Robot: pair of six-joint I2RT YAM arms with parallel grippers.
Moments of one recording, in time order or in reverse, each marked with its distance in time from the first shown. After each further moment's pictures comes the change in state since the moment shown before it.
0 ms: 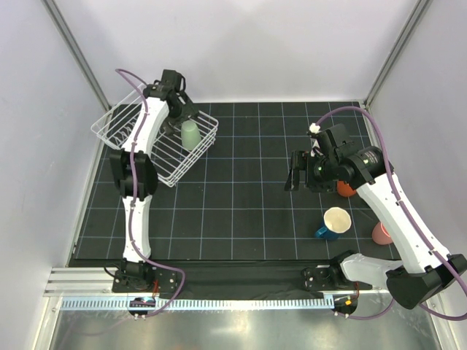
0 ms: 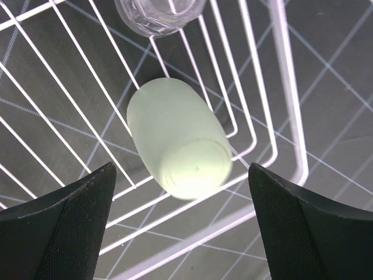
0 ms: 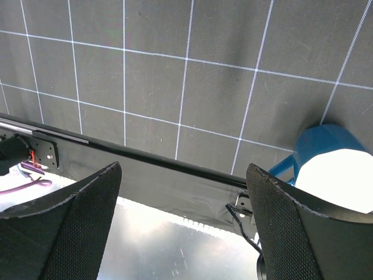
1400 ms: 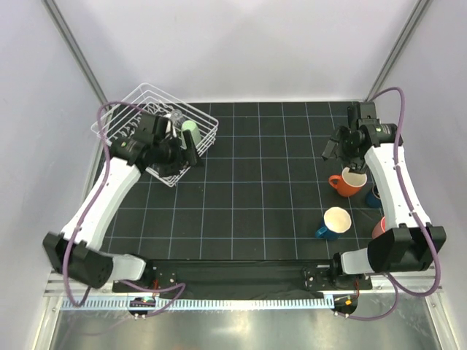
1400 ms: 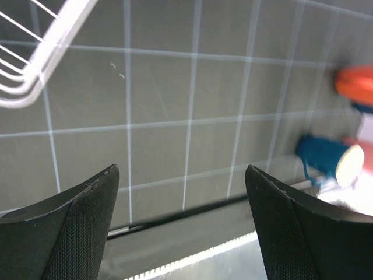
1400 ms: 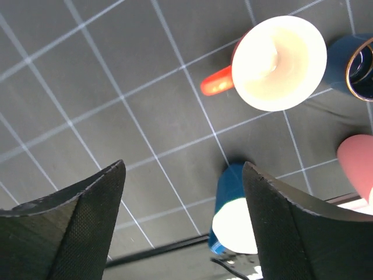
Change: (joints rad) left arm -0.159 -0.945 -0.924 0.118 0.263 0.194; right arm -0.404 0.207 0.079 0.071 0.248 0.031
